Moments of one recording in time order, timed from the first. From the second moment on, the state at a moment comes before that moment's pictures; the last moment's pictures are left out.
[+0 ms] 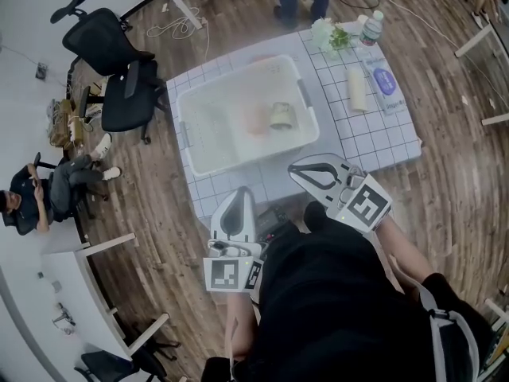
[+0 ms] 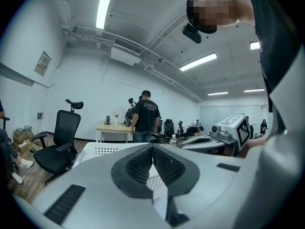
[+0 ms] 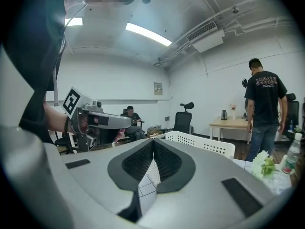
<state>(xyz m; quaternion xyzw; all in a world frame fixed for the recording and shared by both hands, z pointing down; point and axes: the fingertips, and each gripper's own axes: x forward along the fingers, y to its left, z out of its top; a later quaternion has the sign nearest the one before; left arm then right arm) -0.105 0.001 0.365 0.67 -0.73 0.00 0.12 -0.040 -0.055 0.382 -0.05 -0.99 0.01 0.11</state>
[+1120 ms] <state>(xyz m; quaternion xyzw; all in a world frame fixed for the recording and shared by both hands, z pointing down) -0.159 -0.111 0.431 0.74 -0.61 0.18 0.20 -0.027 -0.078 0.390 0.08 -0.99 0.03 0.12</state>
